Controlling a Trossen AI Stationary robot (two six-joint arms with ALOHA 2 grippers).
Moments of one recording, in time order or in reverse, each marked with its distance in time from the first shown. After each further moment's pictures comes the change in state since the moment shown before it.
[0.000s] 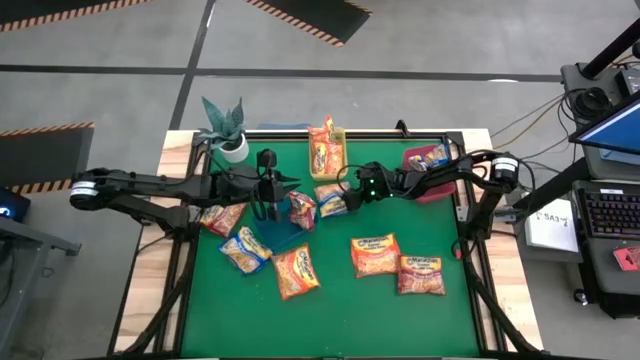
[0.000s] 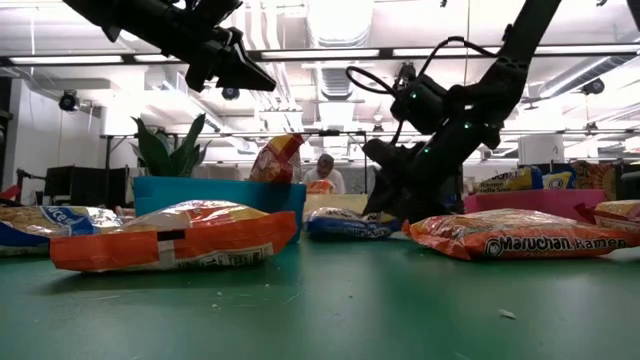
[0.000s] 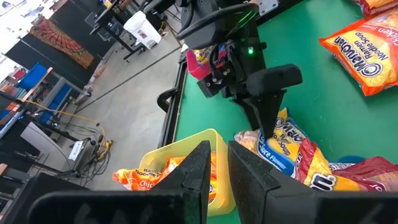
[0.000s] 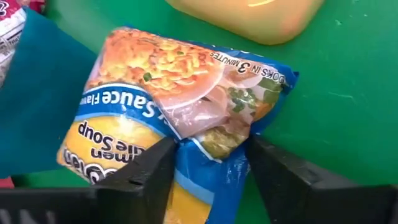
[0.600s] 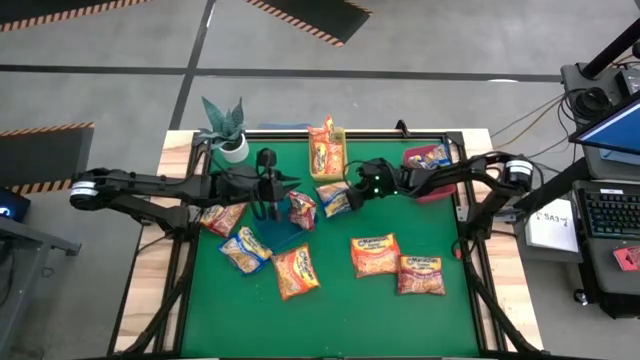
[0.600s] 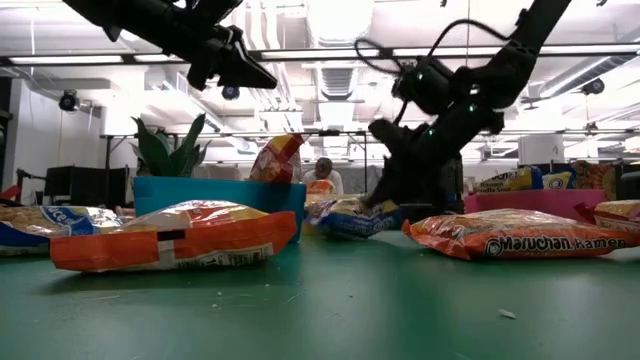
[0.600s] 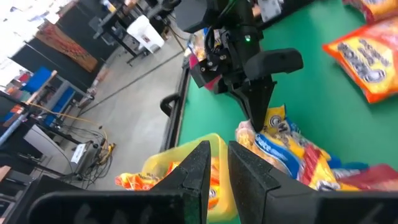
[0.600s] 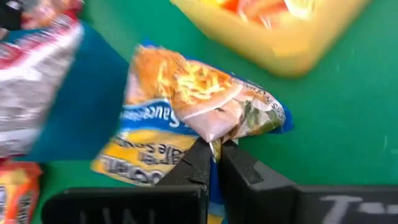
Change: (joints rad) left arm 0.000 -0.001 -0.001 0.026 0.000 0.004; right arm 0.000 -0.124 -0.004 -0.027 0.000 -0.100
